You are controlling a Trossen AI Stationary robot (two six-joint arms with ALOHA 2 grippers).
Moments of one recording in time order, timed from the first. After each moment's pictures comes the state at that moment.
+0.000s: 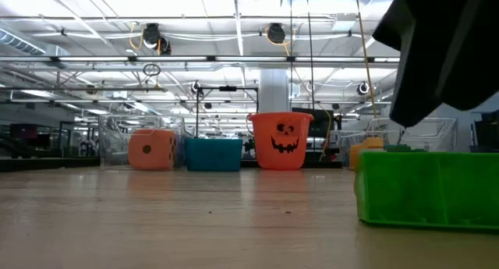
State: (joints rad) left arm -0.76 1.25 0.79 0.71 -0.72 -0.54; right arm 0.72 2.01 1.47 -0.49 0.34 0.77
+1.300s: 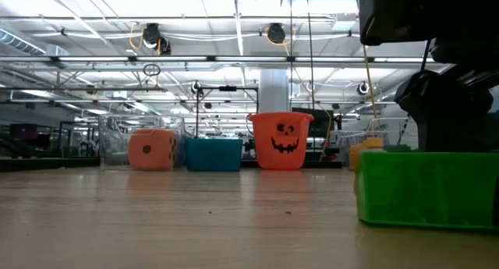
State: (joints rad) left arm -0.78 1.26 0.79 0.71 -0.82 -0.54; right arm 0.68 2.01 1.30 -0.51 0.24 0.87
